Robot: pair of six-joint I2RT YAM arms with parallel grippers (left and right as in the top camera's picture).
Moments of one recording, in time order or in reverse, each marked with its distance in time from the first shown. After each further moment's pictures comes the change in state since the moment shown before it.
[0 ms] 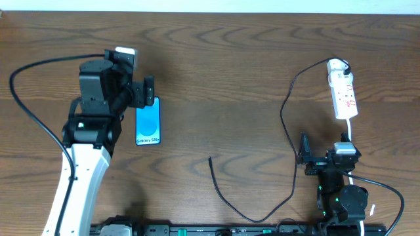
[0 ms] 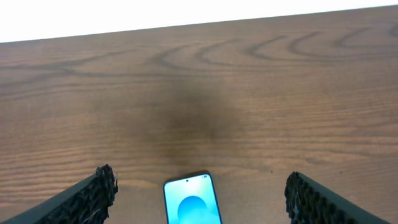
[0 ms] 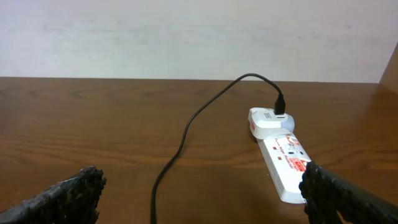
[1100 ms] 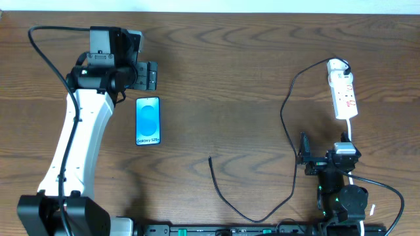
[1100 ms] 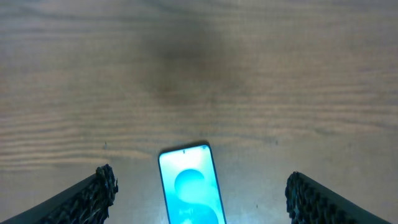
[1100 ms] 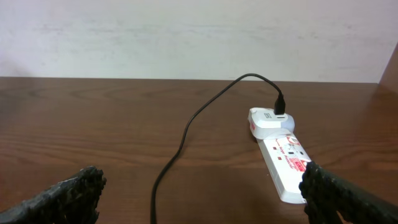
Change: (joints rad) left arm 0.000 0.339 0.369 -0.351 -0.001 0.000; right arm 0.000 0.000 0.000 0.000 0.000 0.000
